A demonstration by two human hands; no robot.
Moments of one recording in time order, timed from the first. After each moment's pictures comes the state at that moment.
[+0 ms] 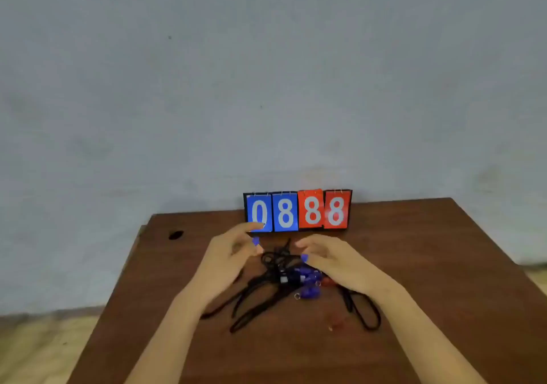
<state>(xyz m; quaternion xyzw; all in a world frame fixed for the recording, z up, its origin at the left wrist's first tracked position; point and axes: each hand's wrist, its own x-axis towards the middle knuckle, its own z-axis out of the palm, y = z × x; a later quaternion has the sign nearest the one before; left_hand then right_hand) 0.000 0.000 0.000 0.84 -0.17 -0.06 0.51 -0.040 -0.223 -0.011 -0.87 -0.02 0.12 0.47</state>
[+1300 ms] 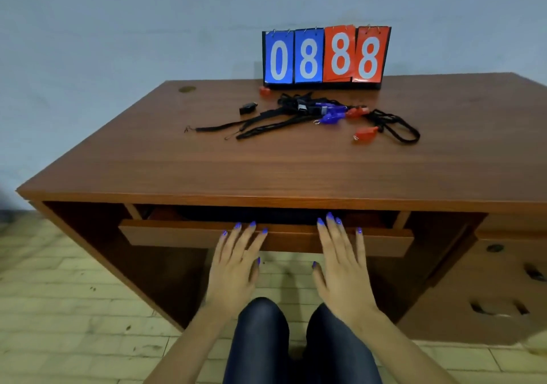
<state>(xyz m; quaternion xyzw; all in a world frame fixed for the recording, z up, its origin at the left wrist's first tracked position) -0.211 0.053 -0.483 0.94 -0.22 0.24 0.10 -0.255 -0.158 -0.458 -0.97 -0.05 -0.19 0.11</state>
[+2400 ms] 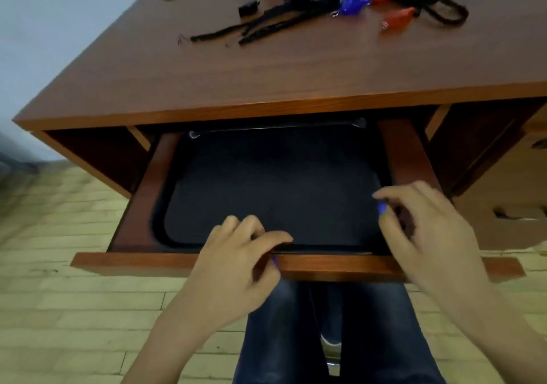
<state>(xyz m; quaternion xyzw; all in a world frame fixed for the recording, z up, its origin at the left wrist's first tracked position) -0.339 0.090 -0.400 0.94 -0.30 0.05 0.16 -0.359 -0.159 -0.397 -0.95 -0.01 -0.21 0.25</state>
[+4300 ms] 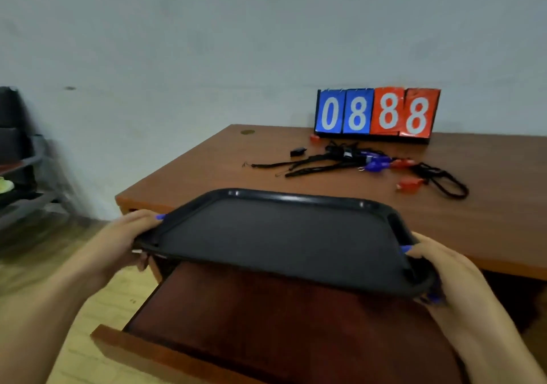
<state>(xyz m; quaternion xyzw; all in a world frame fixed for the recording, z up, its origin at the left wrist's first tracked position) -0.274 0.193 -0.275 0.81 0.13 0.05 0.57 -0.292 -0.183 -0.288 -0.63 0.12 0.00 0.77</state>
